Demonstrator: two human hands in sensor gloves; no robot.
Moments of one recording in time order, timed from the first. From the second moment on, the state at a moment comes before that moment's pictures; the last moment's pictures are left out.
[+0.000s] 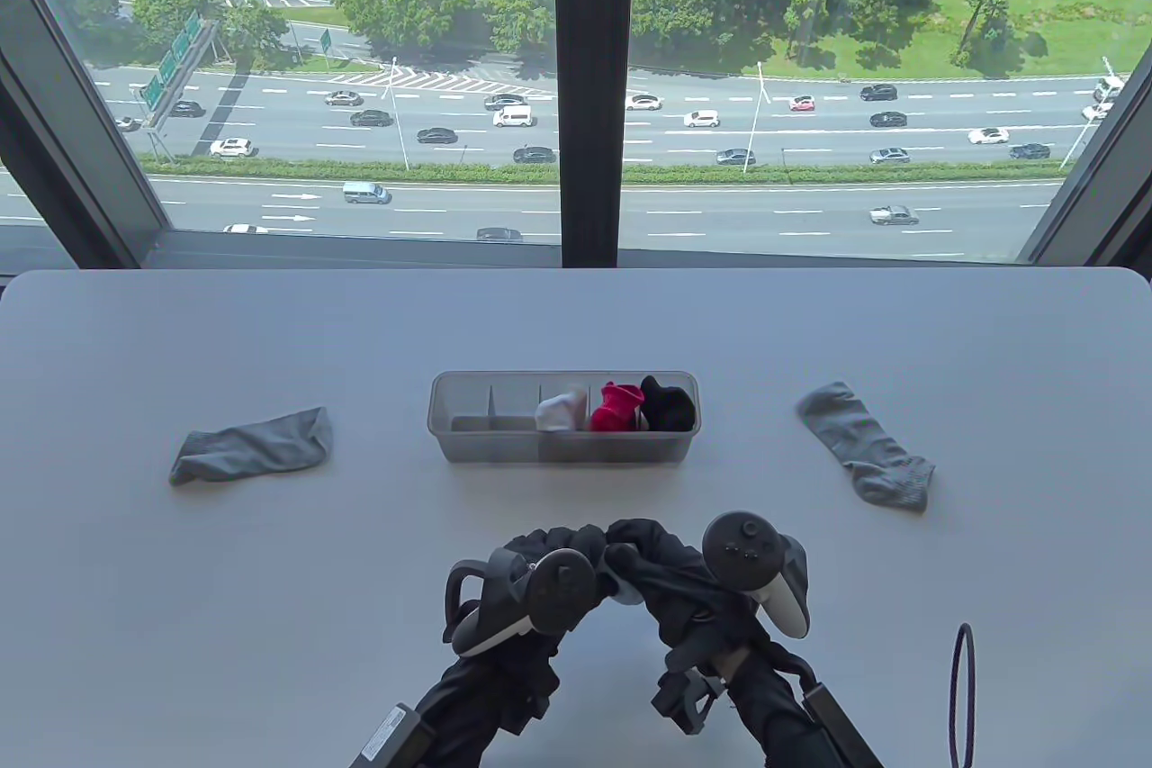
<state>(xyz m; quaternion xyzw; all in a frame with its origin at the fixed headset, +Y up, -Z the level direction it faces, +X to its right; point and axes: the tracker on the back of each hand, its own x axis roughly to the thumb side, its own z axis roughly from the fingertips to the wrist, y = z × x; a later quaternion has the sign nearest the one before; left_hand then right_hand) -0.082 -0.712 -0.284 -0.03 -0.21 0.11 0.97 0.103 -0.746 -0.301 0.16 0.12 0.85 0.48</state>
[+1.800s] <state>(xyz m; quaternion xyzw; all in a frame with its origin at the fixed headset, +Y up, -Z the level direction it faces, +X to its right) -0.102 -0.703 -0.288 0.00 -0.18 0.41 0.89 0.109 -0.746 -0.304 0.16 0.15 0.79 0.57</state>
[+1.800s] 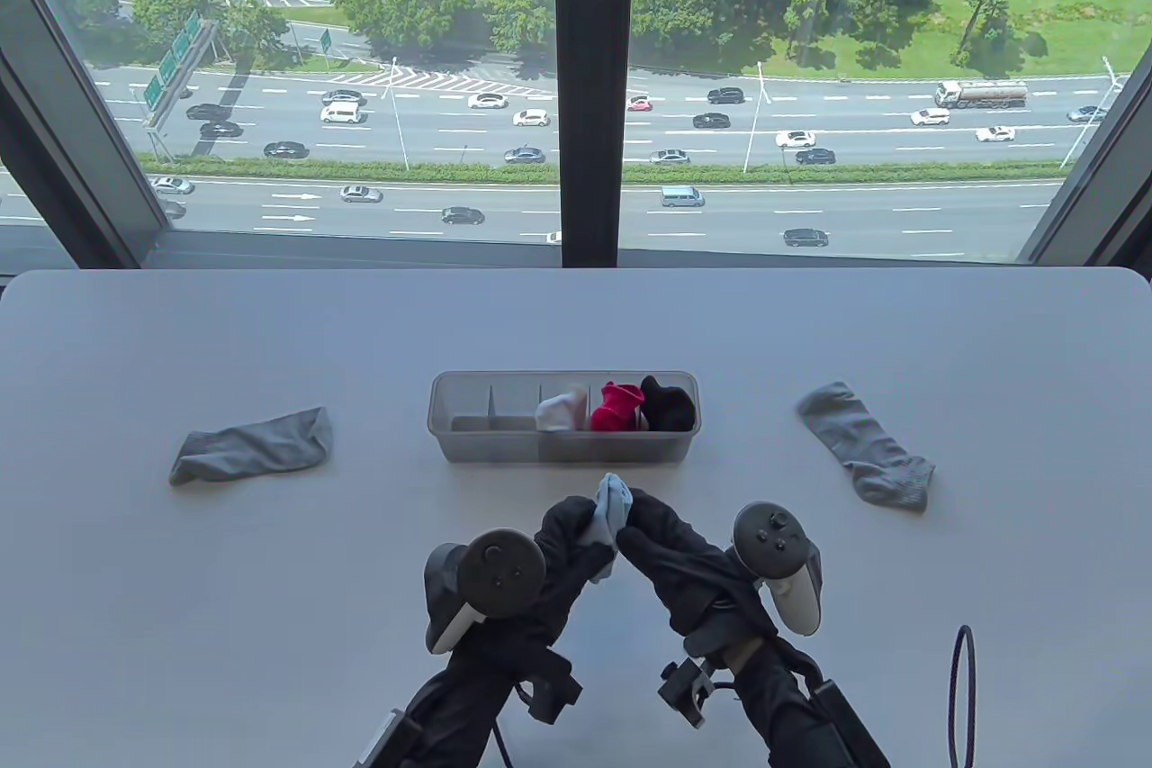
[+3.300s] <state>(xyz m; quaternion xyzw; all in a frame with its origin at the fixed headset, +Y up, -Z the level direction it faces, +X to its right) -0.113 -0.703 -0.292 -0.03 -0.18 0.47 0.86 0.108 -0.734 -0.300 0.17 0.12 0.80 0.57</state>
